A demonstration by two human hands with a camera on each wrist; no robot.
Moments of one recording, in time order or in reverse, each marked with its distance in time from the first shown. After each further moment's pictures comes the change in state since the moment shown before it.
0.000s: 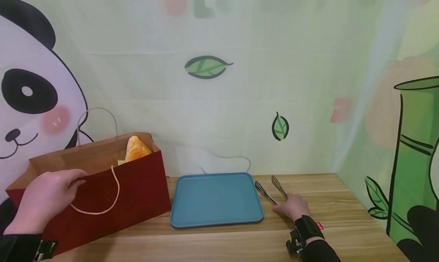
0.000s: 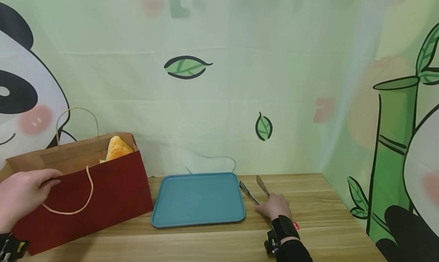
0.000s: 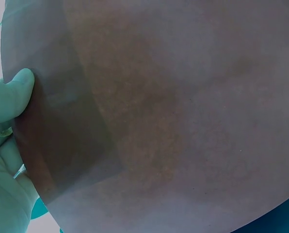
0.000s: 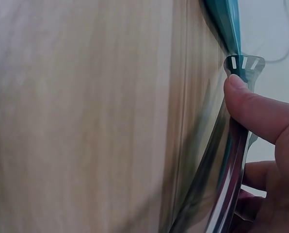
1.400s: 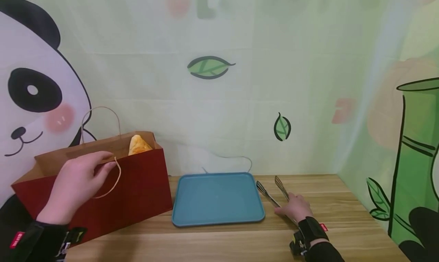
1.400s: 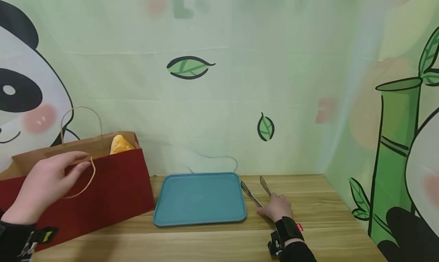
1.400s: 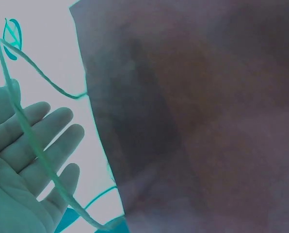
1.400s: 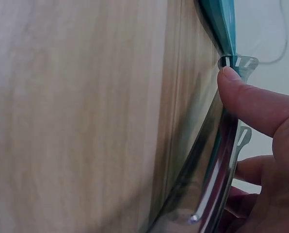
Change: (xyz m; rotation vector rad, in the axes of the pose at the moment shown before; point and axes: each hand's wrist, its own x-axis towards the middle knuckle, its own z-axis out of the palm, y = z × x) left_hand 0.026 0.049 -0.012 -0.177 0.084 -0.001; right_hand -0.006 -0.003 -0.006 0.042 -0.044 -0.006
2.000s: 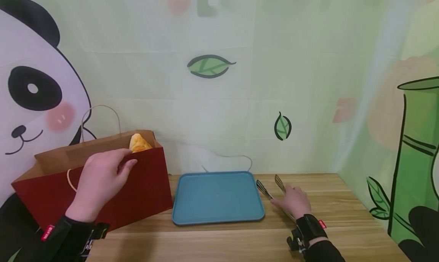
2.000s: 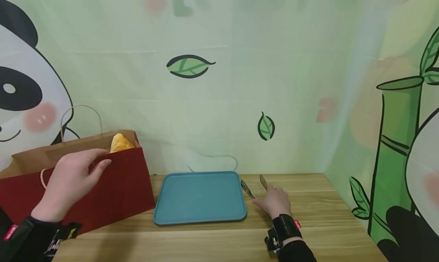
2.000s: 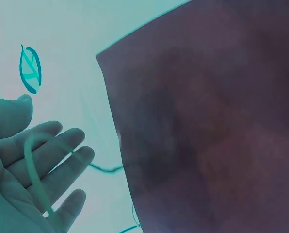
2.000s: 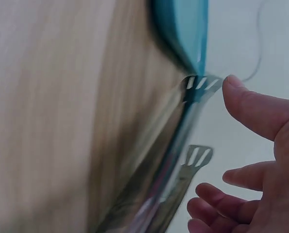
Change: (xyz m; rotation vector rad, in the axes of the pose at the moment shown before) left_hand 0.010 0.040 0.022 0.001 0.094 0.076; right_hand -0.003 -0.020 -0.010 -0.100 0.077 -0.063
